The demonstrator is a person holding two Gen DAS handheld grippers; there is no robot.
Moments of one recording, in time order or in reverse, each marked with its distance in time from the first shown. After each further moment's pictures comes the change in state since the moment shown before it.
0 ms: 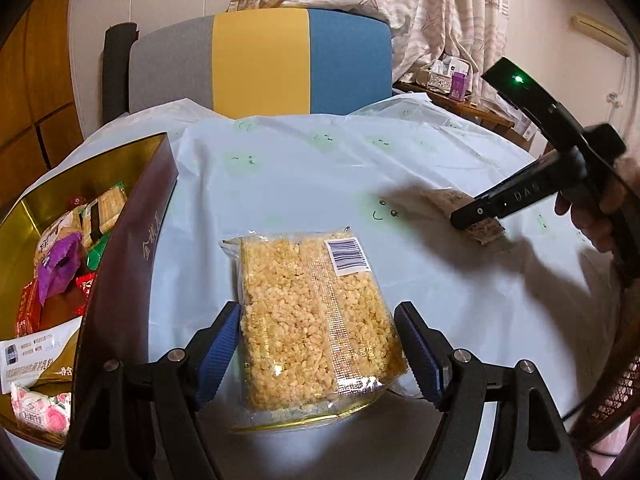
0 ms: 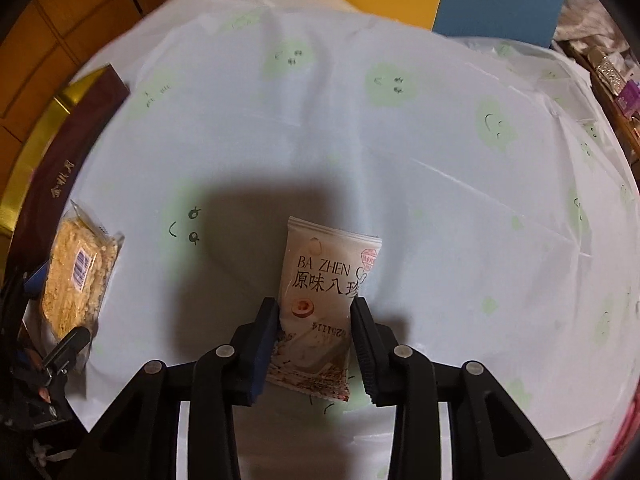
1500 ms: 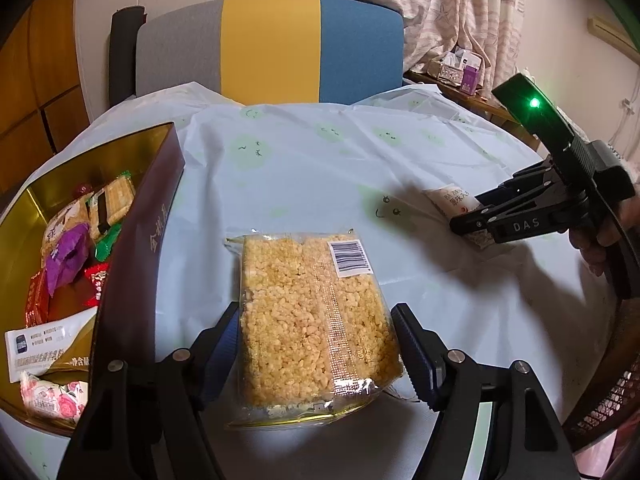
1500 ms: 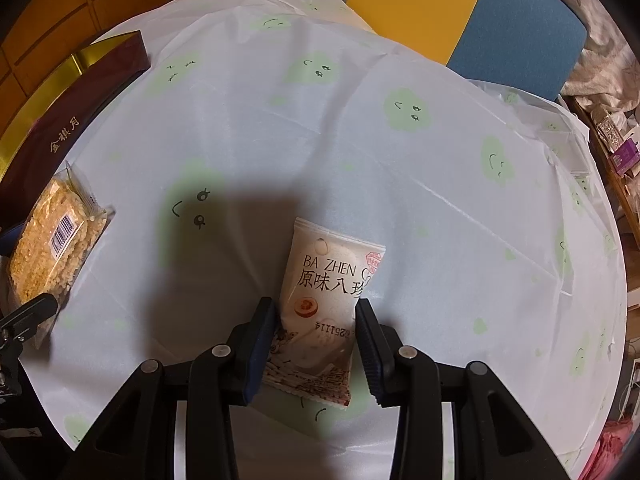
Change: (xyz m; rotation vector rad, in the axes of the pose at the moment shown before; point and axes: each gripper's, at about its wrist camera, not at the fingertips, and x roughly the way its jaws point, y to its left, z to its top) left arm -0.006 -0.001 0.010 -0.035 0.060 0.012; right arm 0.007 0.046 -0.026 -0.147 -0.044 -0.109
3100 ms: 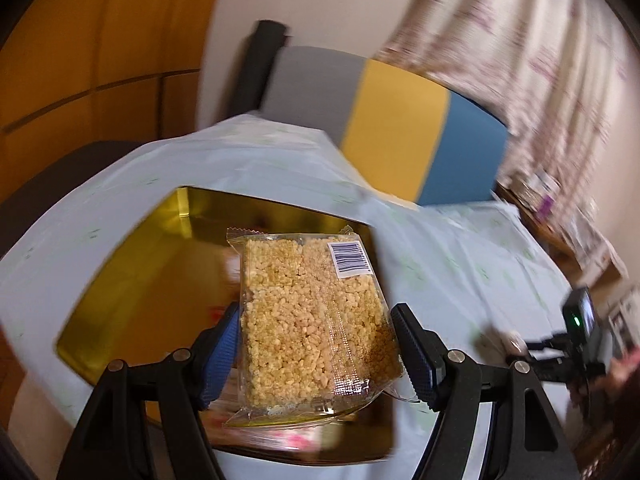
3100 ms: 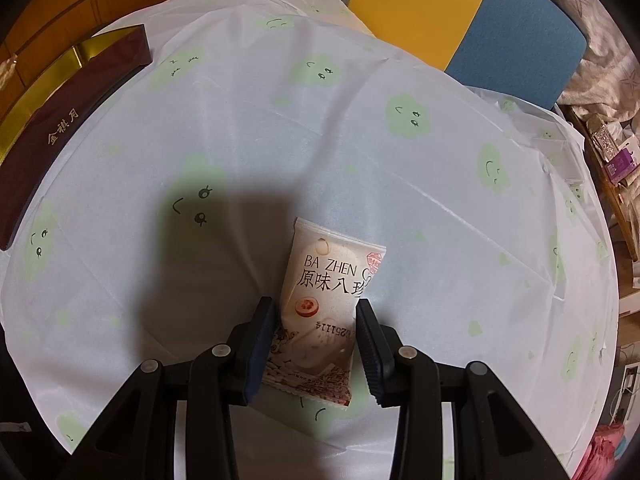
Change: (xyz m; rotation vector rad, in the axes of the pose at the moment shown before) left arm -0.112 0.162 0.031 -0.399 -0.193 0.164; right arm -0.002 0.008 -0.002 -0.022 -0.008 -0.034
